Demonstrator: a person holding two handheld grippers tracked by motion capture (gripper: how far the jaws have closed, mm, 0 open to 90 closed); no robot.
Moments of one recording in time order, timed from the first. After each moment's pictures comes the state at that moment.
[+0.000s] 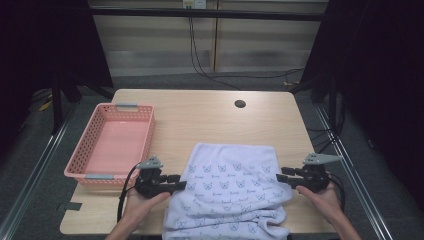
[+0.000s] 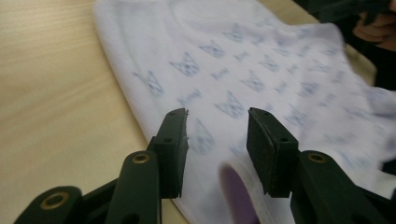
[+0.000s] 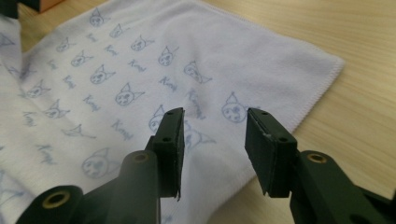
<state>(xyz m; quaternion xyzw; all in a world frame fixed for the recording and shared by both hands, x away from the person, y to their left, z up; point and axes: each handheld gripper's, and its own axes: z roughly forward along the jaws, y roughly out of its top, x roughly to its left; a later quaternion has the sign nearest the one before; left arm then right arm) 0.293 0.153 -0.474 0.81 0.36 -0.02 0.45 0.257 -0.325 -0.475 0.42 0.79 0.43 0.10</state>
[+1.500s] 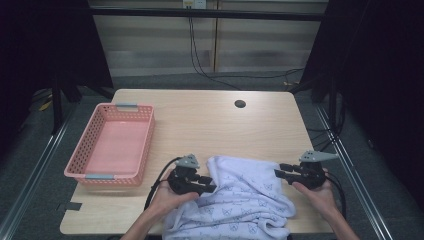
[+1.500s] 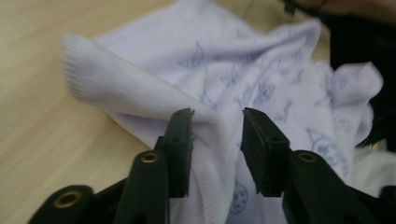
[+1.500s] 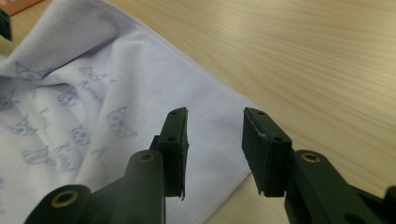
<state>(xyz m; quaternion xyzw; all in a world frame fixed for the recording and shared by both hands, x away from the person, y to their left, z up) 0.301 0.089 -0.465 0.84 0.23 -0.08 0.48 0.264 -0.320 -0.474 0.43 0.79 0.42 0.13</state>
